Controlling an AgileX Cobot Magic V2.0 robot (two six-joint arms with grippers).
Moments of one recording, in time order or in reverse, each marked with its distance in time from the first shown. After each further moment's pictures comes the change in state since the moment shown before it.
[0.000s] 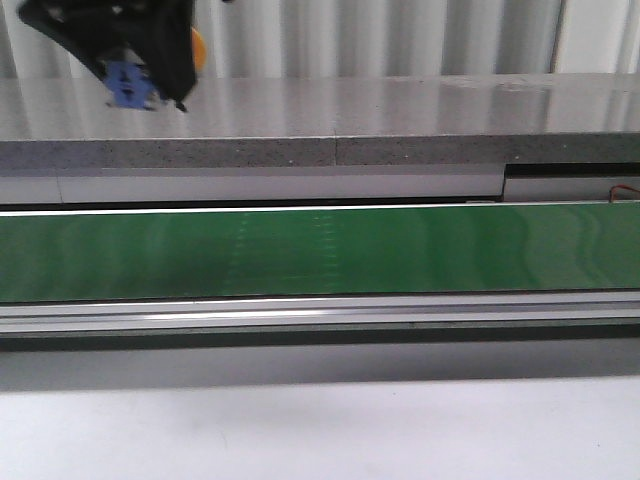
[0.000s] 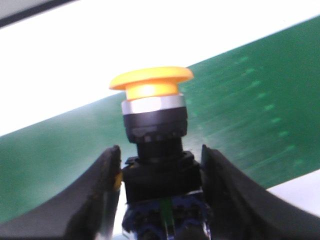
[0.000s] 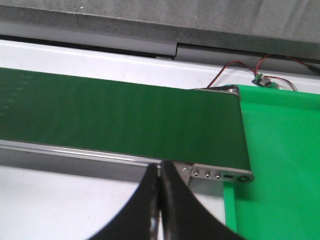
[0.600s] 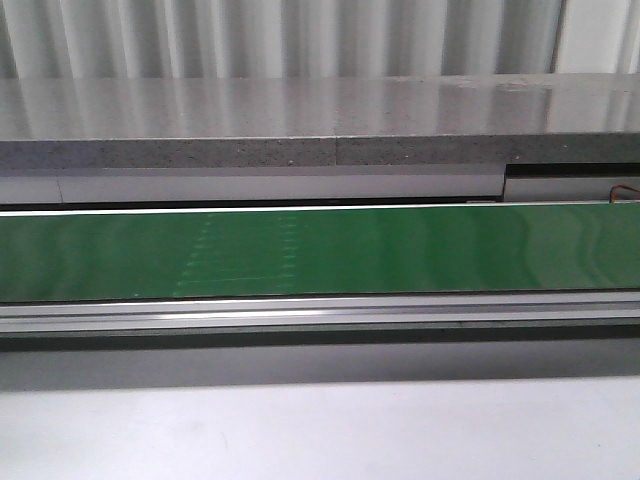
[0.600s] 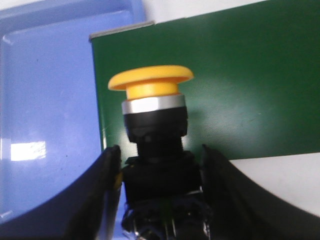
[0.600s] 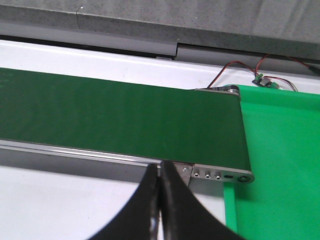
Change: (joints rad) left arm 0.553 -0.268 0.296 -0.090 0.044 0.379; right arm 0.000 0.000 0.000 0.000 0.000 0.000
